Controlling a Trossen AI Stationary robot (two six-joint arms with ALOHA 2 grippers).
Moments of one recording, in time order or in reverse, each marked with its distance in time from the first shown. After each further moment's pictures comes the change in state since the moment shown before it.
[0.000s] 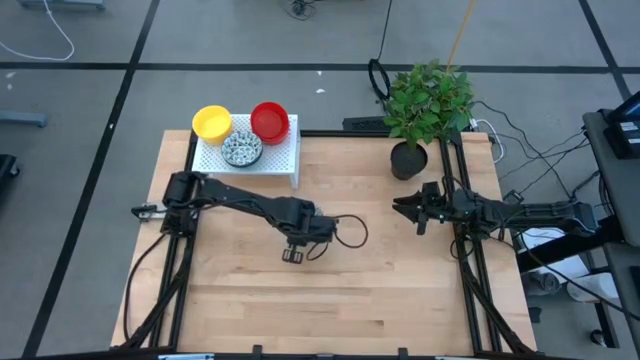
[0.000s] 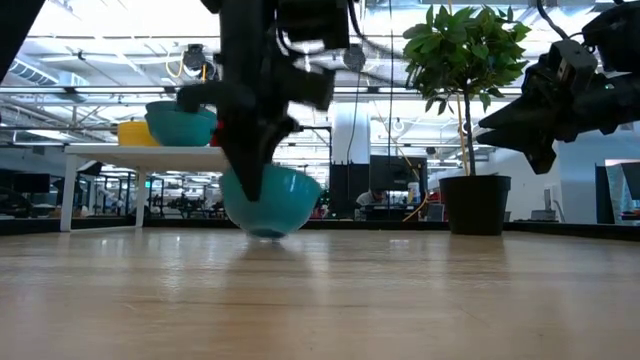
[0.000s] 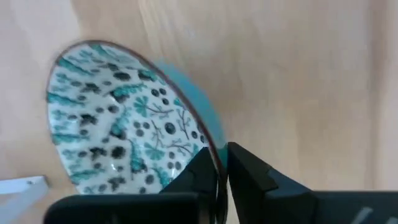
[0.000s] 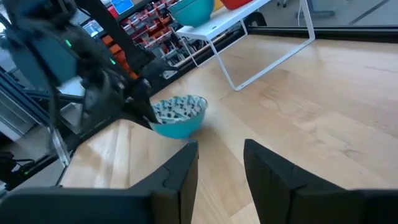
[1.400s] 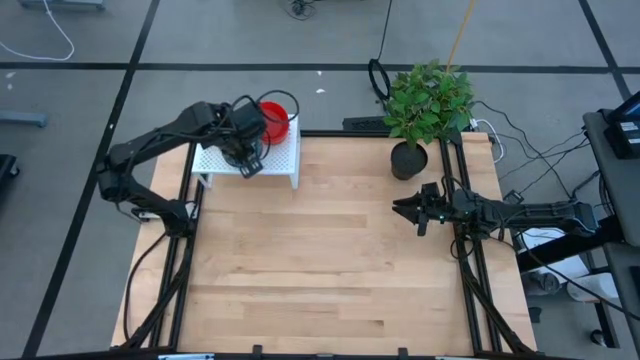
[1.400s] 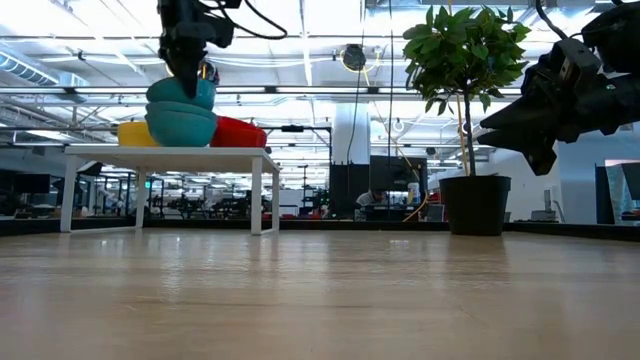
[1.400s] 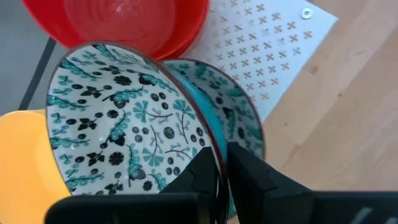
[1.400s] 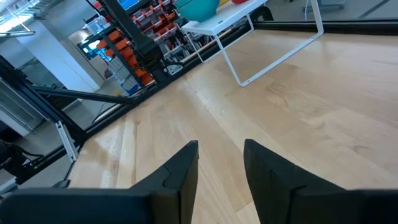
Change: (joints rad) left arm 0.585 -0.552 0.023 -0.372 -0.130 -0.160; right arm -0.001 0.002 0.000 -0.003 -0.030 0.007
